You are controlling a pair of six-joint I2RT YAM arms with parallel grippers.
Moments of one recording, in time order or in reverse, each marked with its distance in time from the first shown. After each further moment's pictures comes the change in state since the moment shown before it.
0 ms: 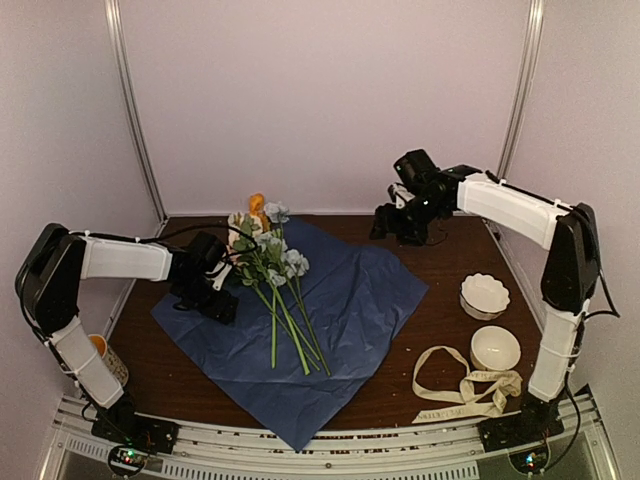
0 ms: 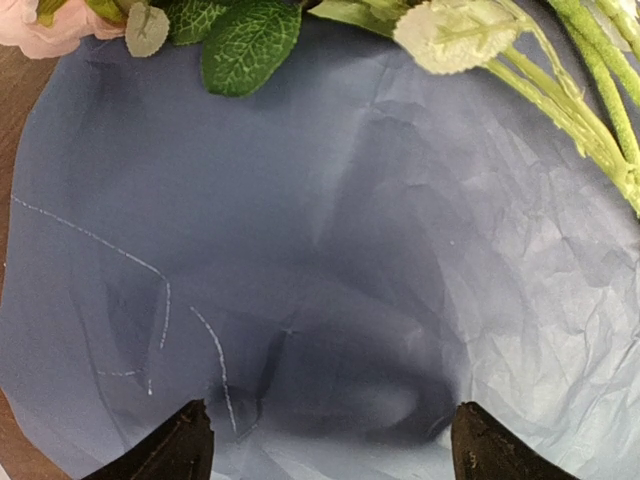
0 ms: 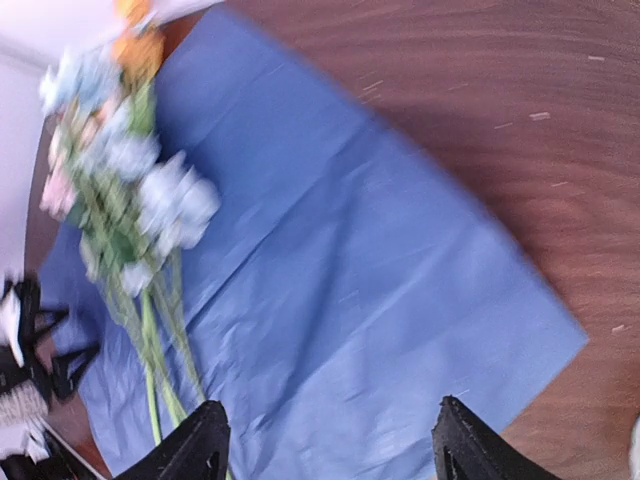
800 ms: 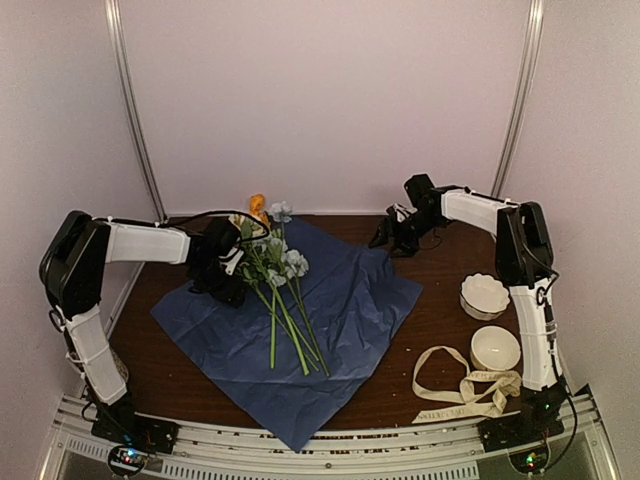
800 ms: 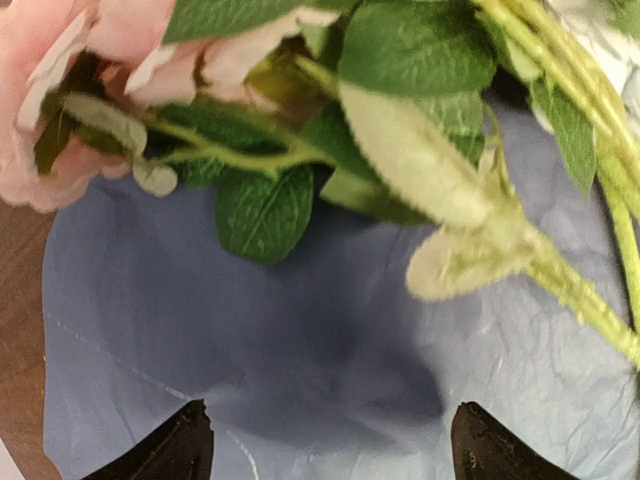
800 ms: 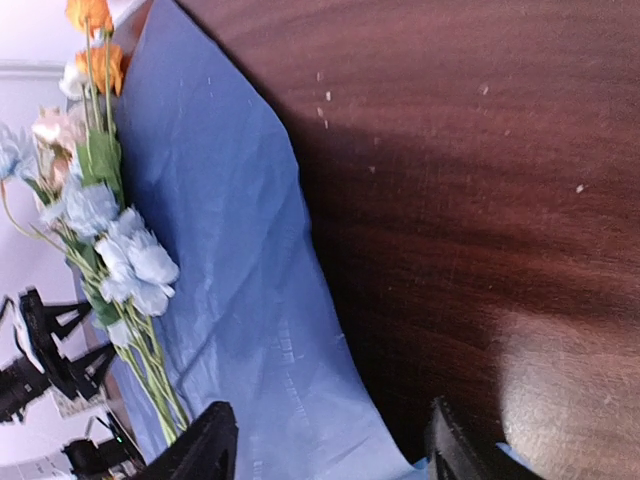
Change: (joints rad) left arm 0.000 0.158 0.203 -0.031 -0.050 0.041; right arm -0.257 0.433 0.263 0.062 -0.446 -0.069
